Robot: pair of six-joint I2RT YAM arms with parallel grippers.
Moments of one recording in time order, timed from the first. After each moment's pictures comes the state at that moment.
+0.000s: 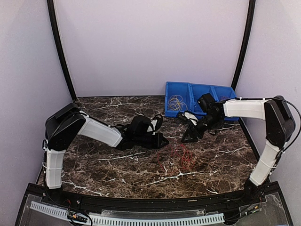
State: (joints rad) left arm -0.90 2.10 1.19 0.36 0.27 -0.70; right arm 0.46 1.74 1.16 -0.61 -0.61 -0.50
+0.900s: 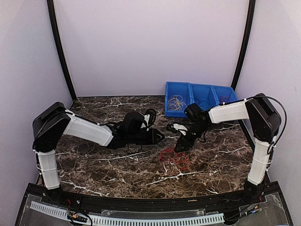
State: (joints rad) left arm -0.90 1.97 1.11 0.34 0.16 -0.71; right arm 0.56 1.91 1.18 -0.54 -0.52 -0.46
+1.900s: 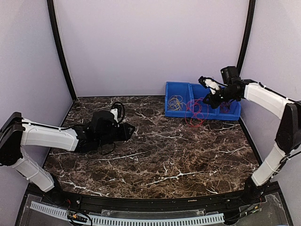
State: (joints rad) left arm -0.83 1.47 0.74 0.26 -0.19 -0.64; right arm 0.28 1.61 1.36 -0.59 -0.29 -0.49
